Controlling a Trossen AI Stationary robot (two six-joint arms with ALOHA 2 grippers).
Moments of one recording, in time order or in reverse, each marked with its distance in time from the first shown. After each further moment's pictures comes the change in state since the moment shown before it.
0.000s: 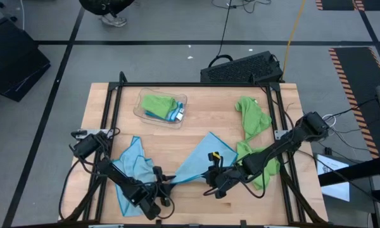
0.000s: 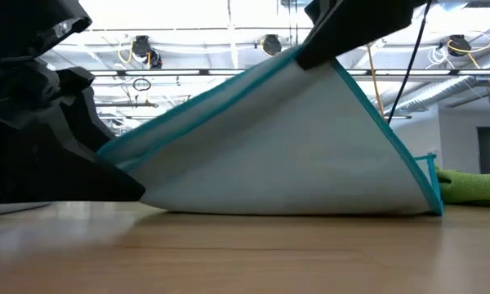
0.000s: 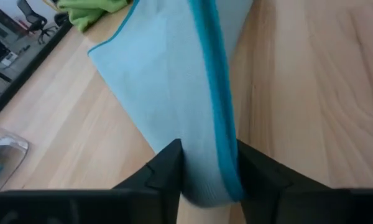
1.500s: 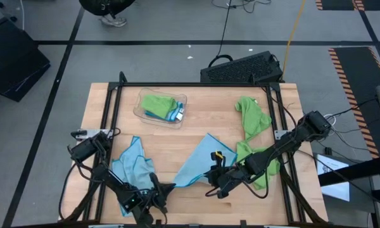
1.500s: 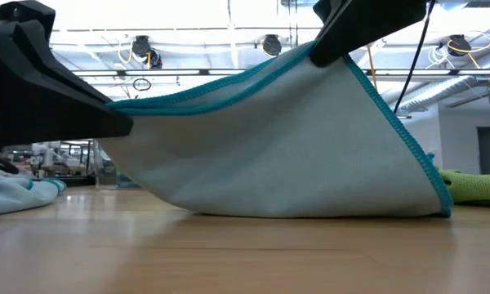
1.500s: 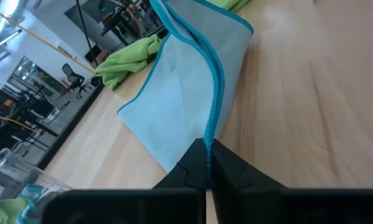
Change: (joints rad) left arm -0.087 0.003 0.015 0.247 -0.217 0.287; right arm 0.015 -0.020 0.000 -0.051 0.001 0.036
